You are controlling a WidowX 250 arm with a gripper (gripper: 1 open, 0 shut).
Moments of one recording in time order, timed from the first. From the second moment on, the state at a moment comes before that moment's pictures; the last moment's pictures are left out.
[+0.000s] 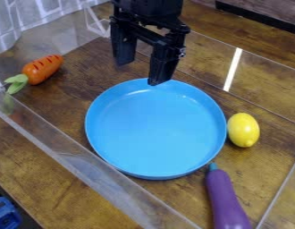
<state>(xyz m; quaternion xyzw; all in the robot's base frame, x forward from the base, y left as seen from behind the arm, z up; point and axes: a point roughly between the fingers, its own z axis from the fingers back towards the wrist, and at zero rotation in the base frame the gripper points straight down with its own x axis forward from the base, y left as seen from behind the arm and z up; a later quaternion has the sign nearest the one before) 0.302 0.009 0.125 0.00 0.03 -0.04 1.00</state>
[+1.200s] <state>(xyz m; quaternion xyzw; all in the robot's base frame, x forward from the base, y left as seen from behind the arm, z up) 0.307 0.004 0.123 0.01 0.02 -0.05 1.00</state>
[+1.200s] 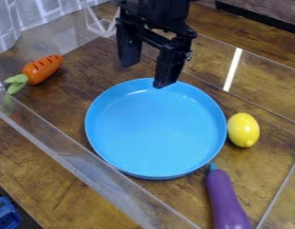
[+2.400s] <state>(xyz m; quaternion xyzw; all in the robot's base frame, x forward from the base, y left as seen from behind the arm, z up) 0.306 0.003 0.122 0.01 0.02 -0.07 1.00</state>
